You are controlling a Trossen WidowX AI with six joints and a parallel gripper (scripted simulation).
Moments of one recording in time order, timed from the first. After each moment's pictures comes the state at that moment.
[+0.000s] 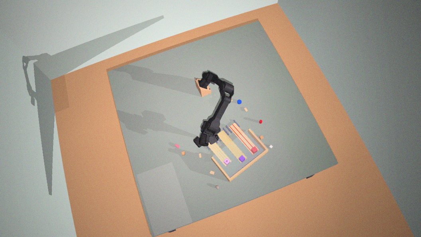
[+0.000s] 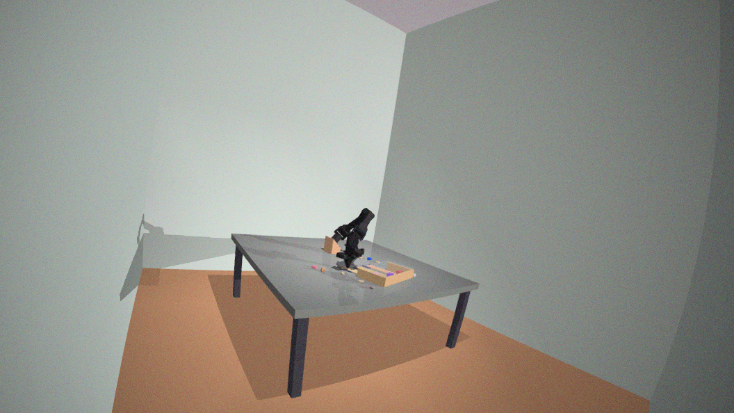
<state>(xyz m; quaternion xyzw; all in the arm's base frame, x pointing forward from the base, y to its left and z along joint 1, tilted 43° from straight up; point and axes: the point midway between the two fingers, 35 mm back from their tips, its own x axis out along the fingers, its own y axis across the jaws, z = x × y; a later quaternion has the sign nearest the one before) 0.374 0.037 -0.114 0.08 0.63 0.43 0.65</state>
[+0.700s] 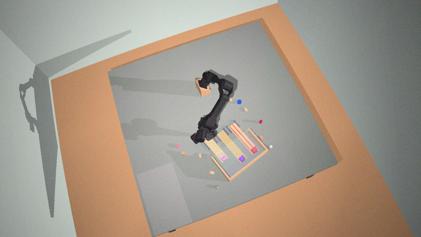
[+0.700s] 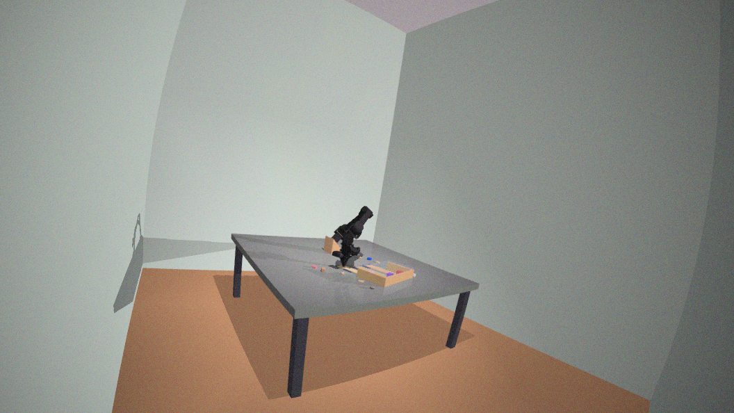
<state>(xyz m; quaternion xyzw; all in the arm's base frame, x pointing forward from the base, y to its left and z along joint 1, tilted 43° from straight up) 0.346 0.023 -0.121 0.08 0.63 0.43 0.65</state>
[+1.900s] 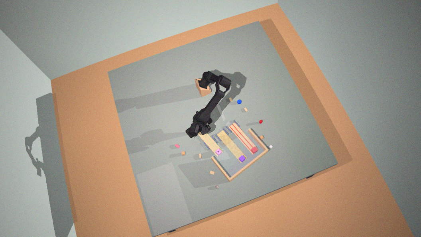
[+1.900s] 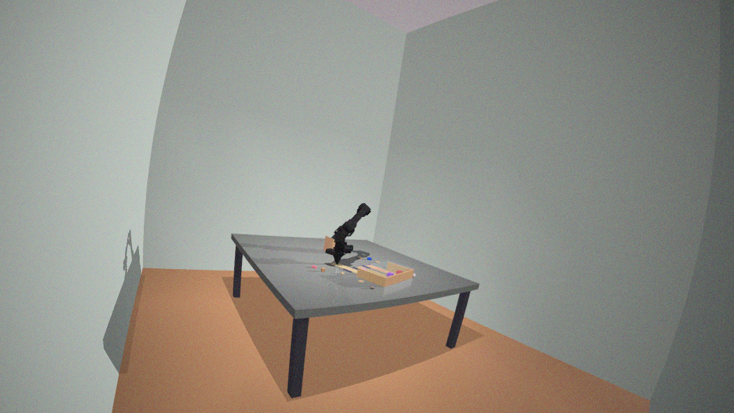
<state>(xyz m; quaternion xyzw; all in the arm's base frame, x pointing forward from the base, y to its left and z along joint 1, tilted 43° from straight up) 0.299 -0.001 -0.131 0.08 0.63 0.43 0.65</state>
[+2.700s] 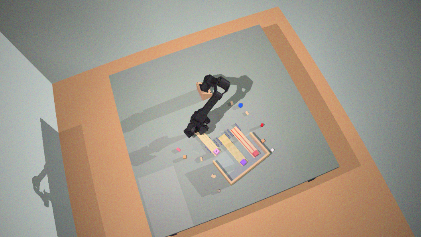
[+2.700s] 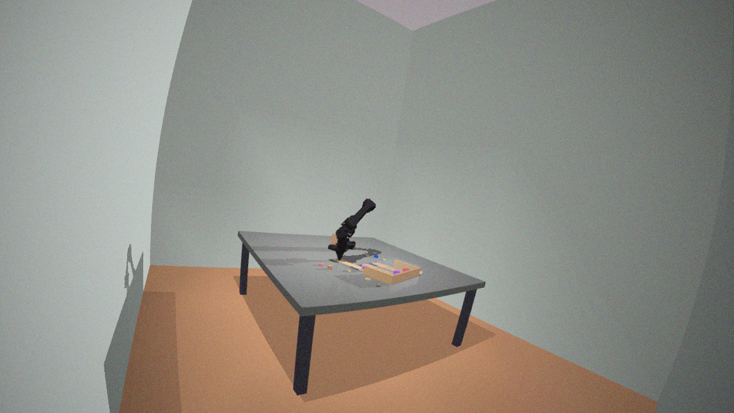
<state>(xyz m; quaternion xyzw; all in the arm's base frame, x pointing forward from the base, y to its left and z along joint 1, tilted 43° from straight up) 0.267 -0.018 -0.138 0.08 0.63 0.42 0.65</state>
